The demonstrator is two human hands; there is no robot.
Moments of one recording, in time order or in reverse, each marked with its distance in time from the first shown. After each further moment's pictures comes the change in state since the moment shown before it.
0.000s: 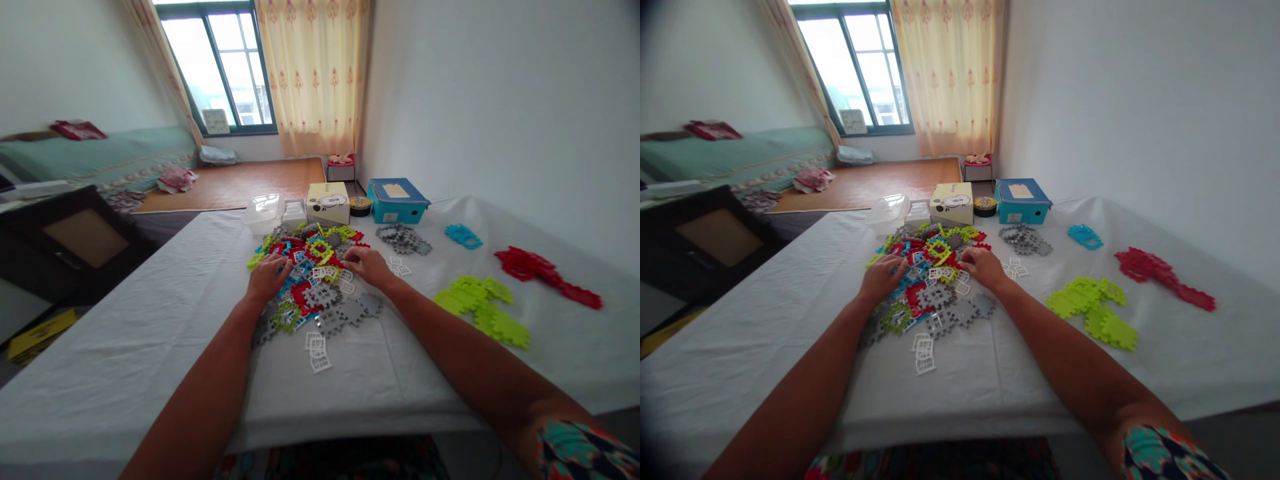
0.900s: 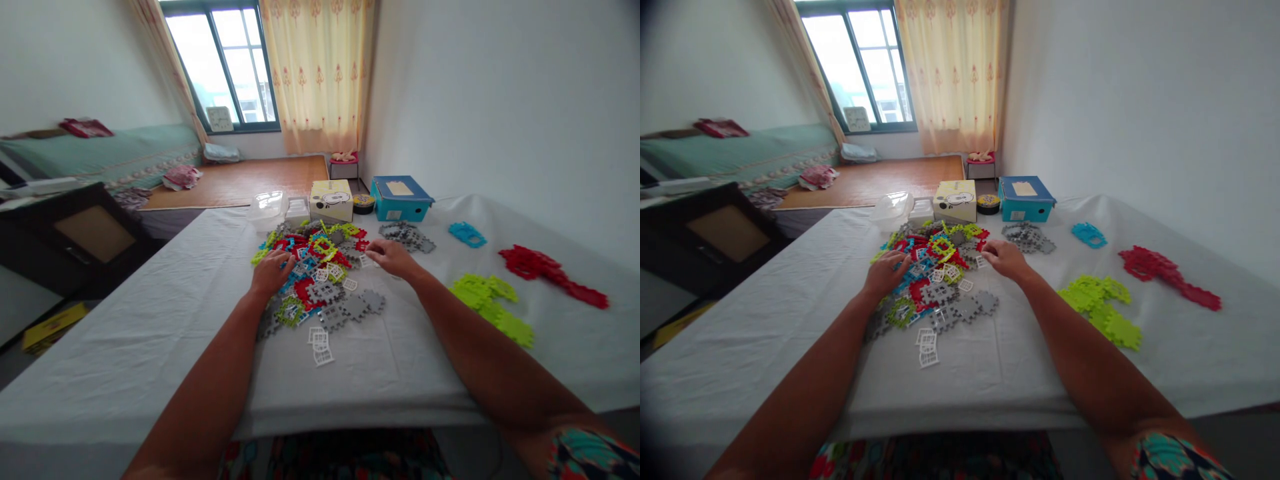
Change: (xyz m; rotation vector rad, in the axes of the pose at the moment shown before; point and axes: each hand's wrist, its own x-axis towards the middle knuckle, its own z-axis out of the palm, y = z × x) left_hand 0.001 0.006 -0.005 -0.024 0.013 0.001; right_hand -0.012 0.029 -0.038 -0.054 -0.048 0.066
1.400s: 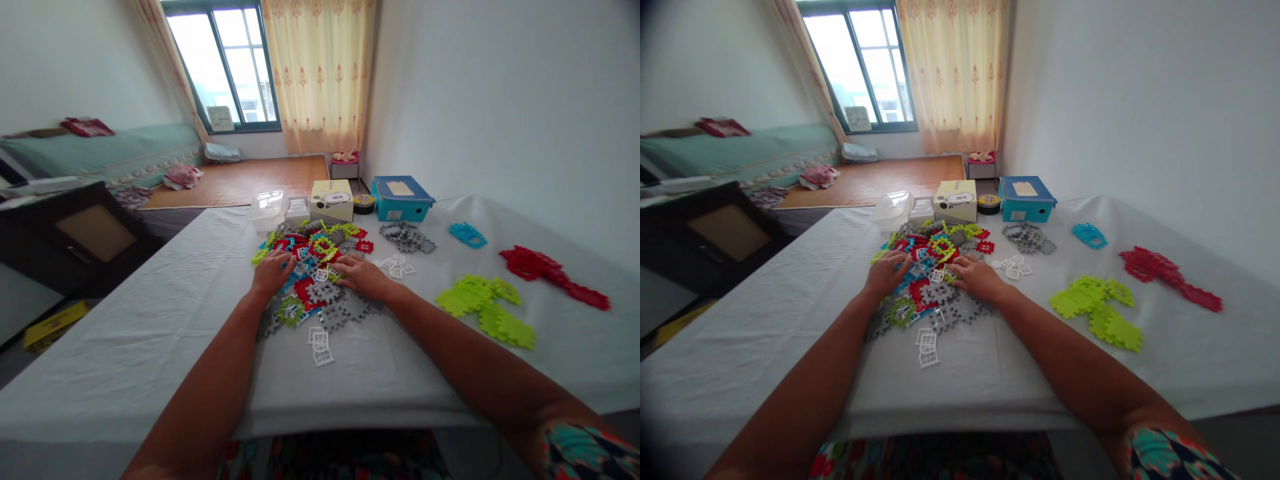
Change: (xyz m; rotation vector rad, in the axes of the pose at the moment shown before) left_hand 0.000 0.001 0.000 -0.001 -0.026 -0.009; right_hand -0.011 -0.054 0.041 -0.107 -0.107 -0.461
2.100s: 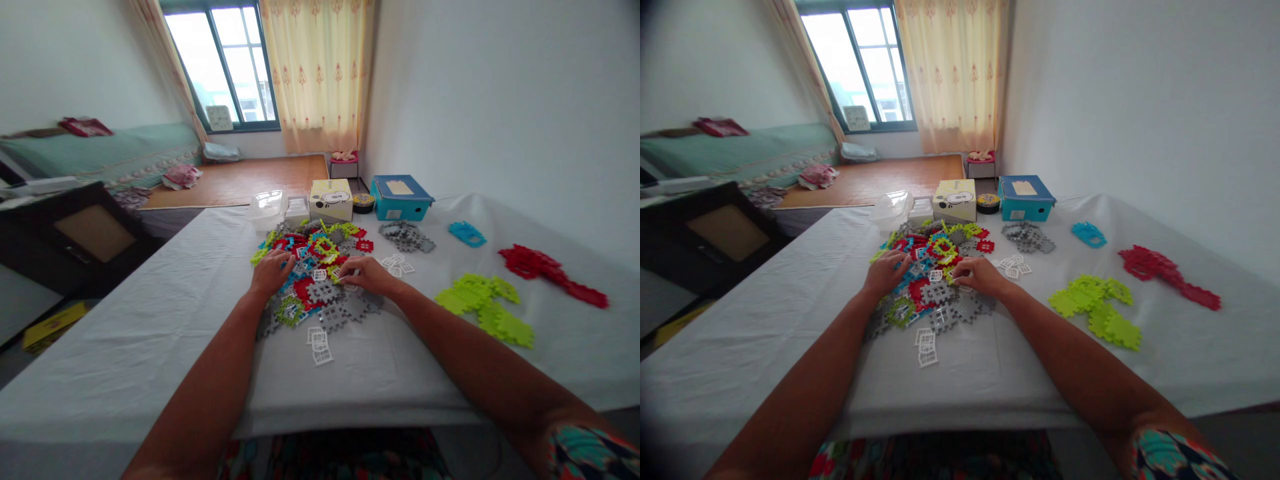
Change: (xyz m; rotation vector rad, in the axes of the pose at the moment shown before) left_hand -0.001 -0.001 0.001 0.015 0.018 0.024; right_hand -0.002 0.005 -0.006 0.543 0.049 0.145
